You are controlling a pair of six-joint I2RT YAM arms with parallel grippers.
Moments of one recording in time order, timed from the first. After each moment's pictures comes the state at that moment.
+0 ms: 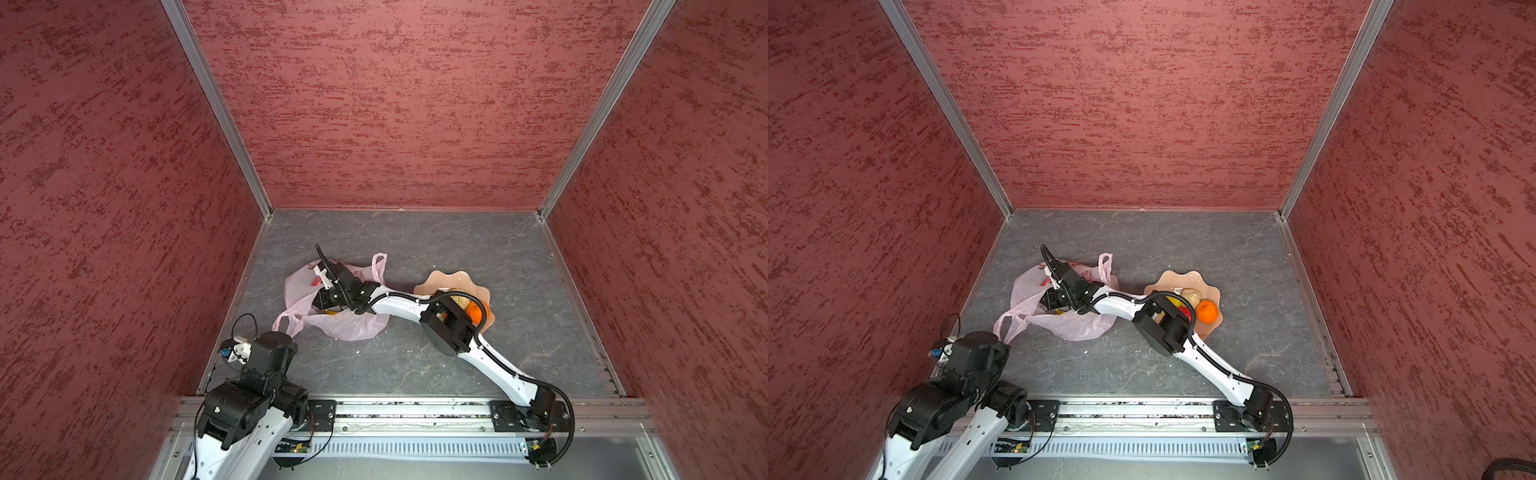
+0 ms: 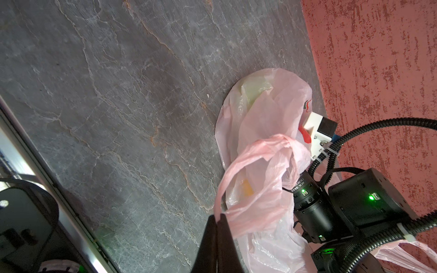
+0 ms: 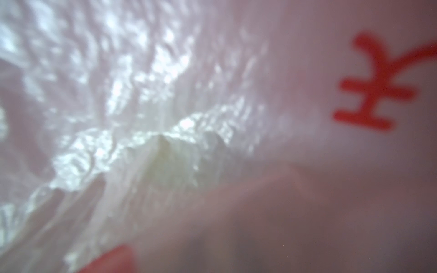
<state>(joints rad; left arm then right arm) -0.35 0.25 0.67 -1.30 -0.43 -1.43 0.99 2.67 2.19 -0.05 -0.32 0.70</state>
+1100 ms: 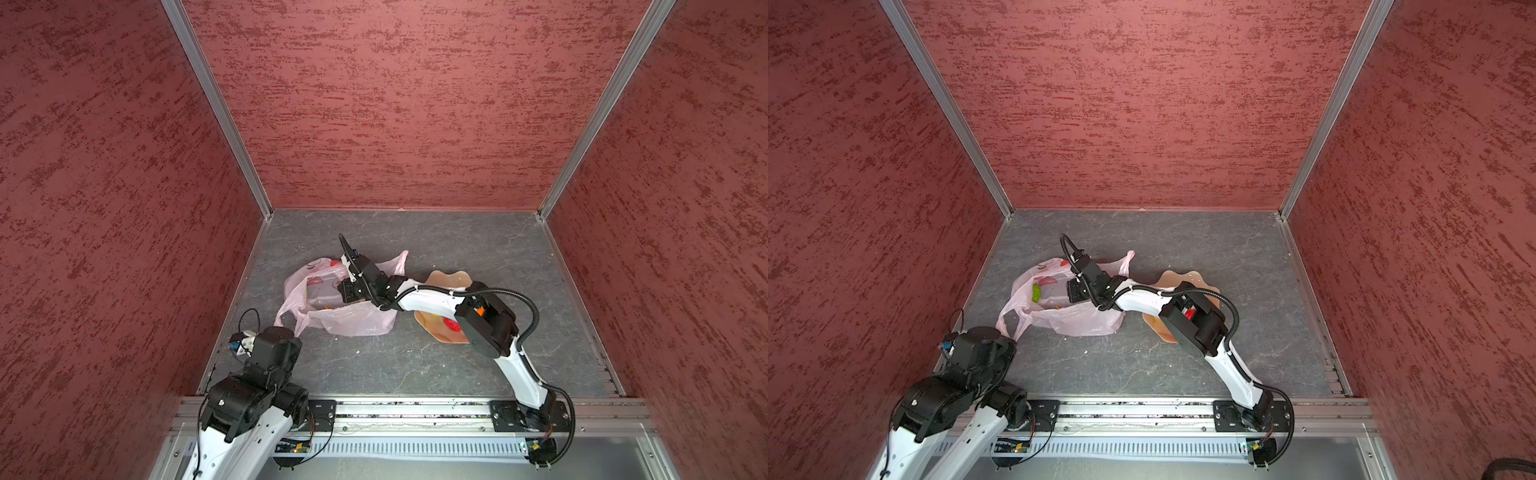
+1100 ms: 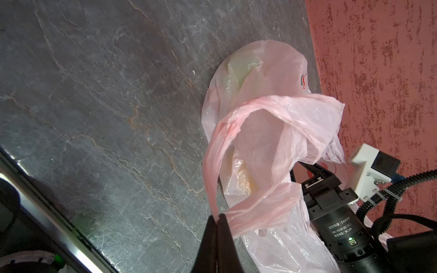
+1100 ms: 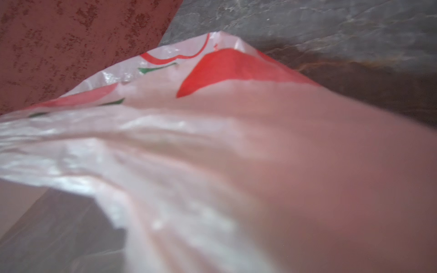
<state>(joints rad) -0.36 0.30 0.67 -1.22 -0.32 -1.41 0.94 2.25 1.69 -0.08 -0.07 0.60</state>
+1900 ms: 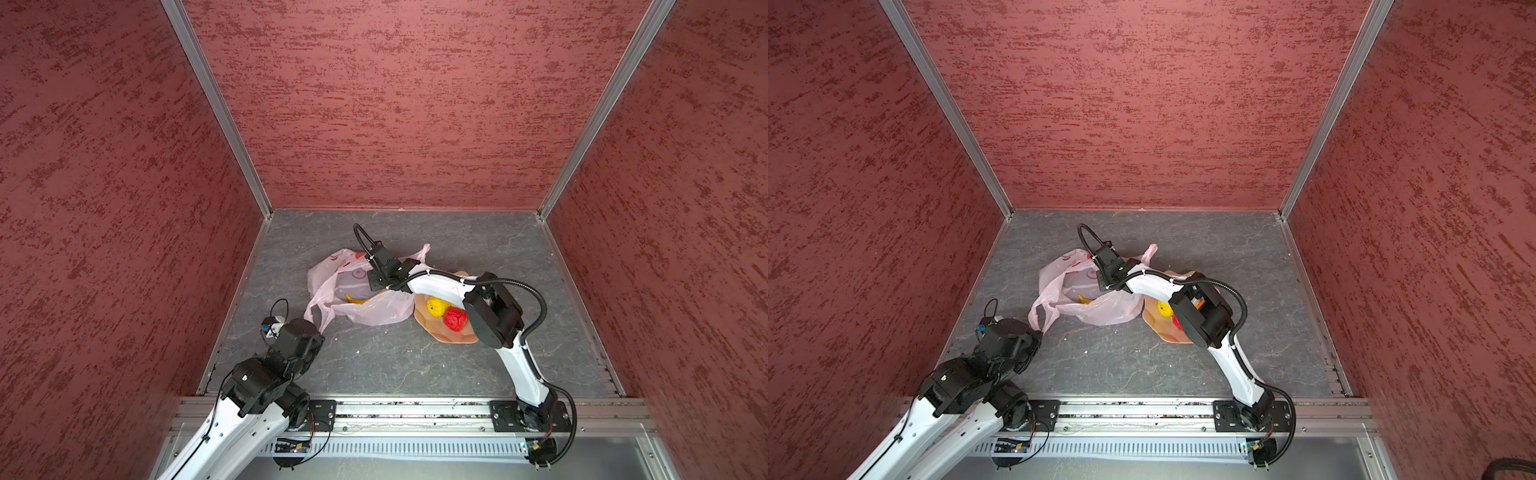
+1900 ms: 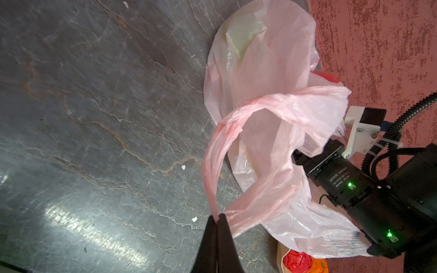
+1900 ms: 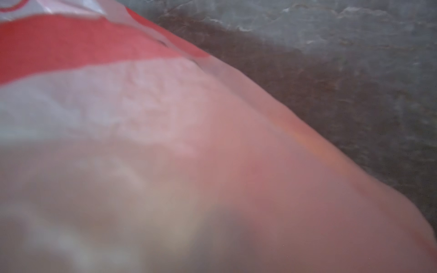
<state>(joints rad) -0.60 0.41 0.56 -1.00 -0.30 -1.46 0.81 2.25 1.75 -0.42 0.16 0.46</state>
